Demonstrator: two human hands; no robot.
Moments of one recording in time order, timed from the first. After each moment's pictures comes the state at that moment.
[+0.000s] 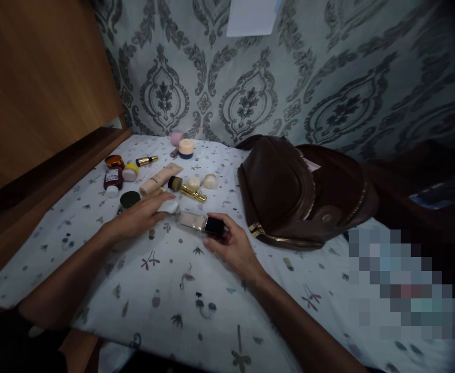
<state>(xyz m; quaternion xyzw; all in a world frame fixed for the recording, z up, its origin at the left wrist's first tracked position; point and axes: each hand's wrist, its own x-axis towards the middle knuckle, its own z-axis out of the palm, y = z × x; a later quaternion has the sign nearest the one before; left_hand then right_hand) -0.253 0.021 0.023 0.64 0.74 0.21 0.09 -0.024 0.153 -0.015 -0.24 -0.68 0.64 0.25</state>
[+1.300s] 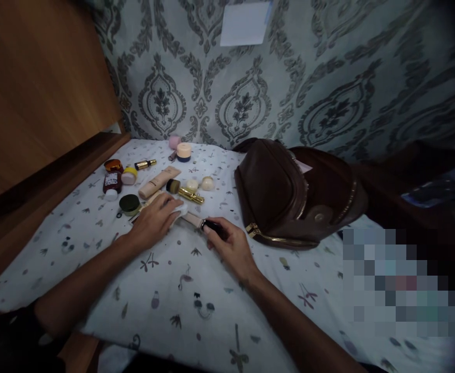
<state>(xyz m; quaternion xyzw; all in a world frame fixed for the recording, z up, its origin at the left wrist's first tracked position) -0.216 0.036 0.005 0.65 0.71 0.26 -0.10 -0.023 0.151 -0.013 -0.27 -0.74 0.56 0.26</state>
